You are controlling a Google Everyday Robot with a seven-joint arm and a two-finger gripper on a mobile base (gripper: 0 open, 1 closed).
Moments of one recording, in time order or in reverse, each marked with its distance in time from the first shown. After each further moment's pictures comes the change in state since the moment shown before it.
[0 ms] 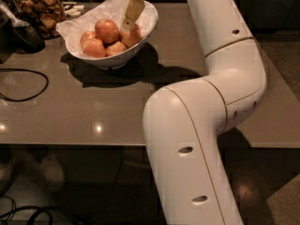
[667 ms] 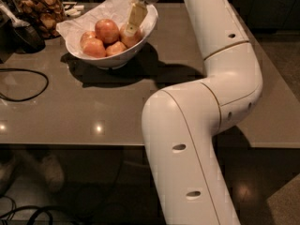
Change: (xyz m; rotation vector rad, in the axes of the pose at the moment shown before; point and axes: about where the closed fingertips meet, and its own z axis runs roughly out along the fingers) arm 0.020 -0.005 0.015 -0.005 0.036 0.018
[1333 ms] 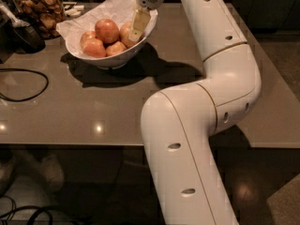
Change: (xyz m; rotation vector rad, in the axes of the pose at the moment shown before) arm 0.023 -0.003 0.013 -0.007 0.059 0.005
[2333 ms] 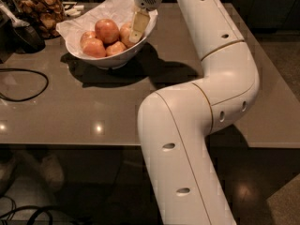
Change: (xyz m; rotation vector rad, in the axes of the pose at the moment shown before) arm 0.000 -0.001 0.007 0.000 0.035 -0.046
